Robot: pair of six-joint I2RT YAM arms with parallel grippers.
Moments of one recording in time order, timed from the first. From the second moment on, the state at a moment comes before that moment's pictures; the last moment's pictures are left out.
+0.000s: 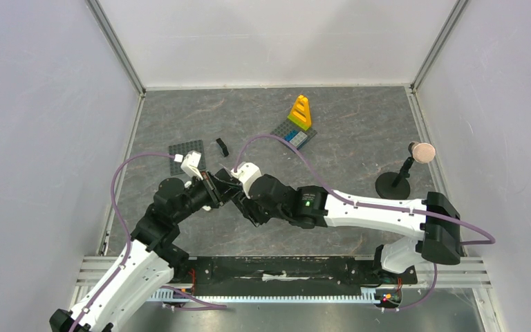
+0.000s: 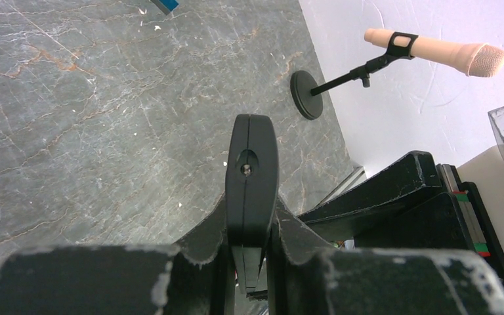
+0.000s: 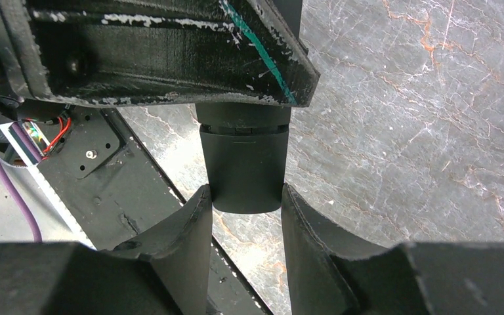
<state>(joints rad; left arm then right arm) -0.51 0.52 0.45 -0.16 0.27 -0.80 1.27 1.48 1.18 -0.38 0.21 0.33</state>
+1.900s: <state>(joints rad) -0.50 0.53 0.43 -0.18 0.30 -0.80 1.23 1.57 1.27 -0.50 0.14 0.37</state>
